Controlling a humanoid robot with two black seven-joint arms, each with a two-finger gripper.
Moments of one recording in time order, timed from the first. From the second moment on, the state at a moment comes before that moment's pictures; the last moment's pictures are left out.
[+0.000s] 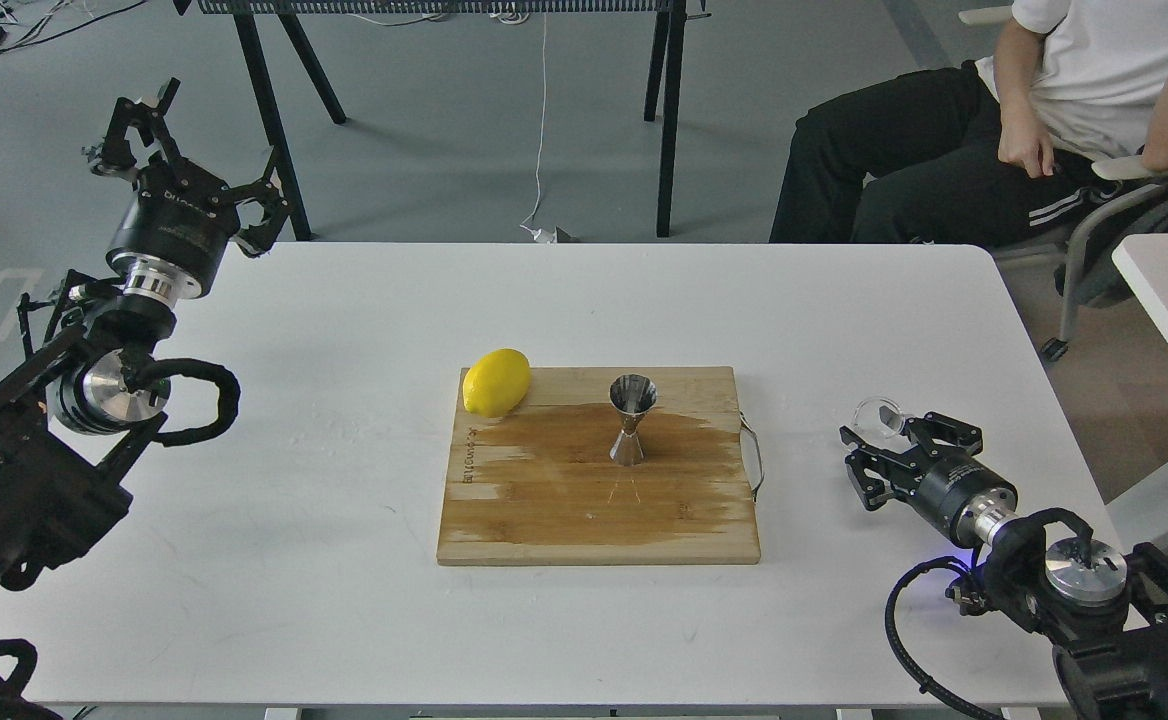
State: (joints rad) left arm -0.64 0.39 -0.92 -0.81 0.06 -0.32 -0.42; right arm 0.29 -0.26 1.11 0.71 0.40 0.26 -0.31
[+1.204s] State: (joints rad) left arm -0.64 0.39 -0.93 -0.81 0.06 -0.32 -0.42; right arm 0.34 -0.28 1.11 0.72 0.39 0.47 -0.27
